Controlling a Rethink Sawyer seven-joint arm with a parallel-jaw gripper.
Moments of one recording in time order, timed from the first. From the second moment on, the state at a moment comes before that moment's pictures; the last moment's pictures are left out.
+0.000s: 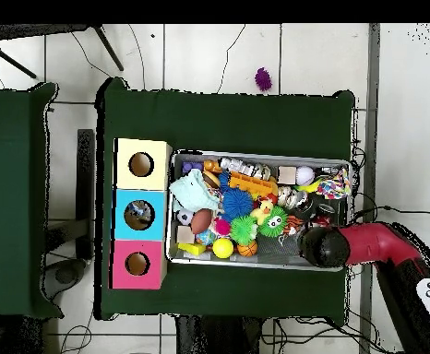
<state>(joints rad) -1.00 -0.46 0.54 1.64 -1.04 0.76 0.48</state>
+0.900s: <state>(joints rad) -1.00 -0.46 0.55 1.64 -1.02 0.78 0.48</state>
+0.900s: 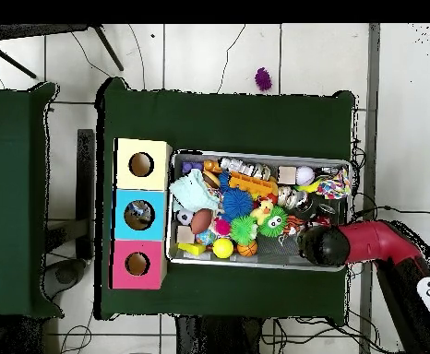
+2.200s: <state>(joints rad) -1.04 -0.47 0.59 1.78 -0.97 0.78 0.47</state>
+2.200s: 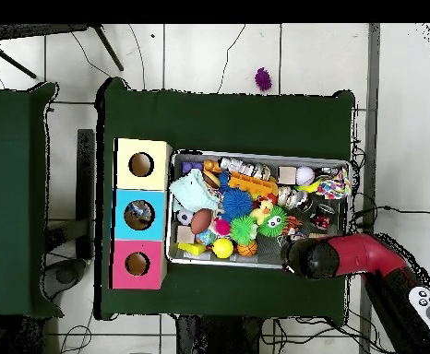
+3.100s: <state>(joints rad) -1.08 -0.50 0.64 1.84 -0.92 0.78 0.47</state>
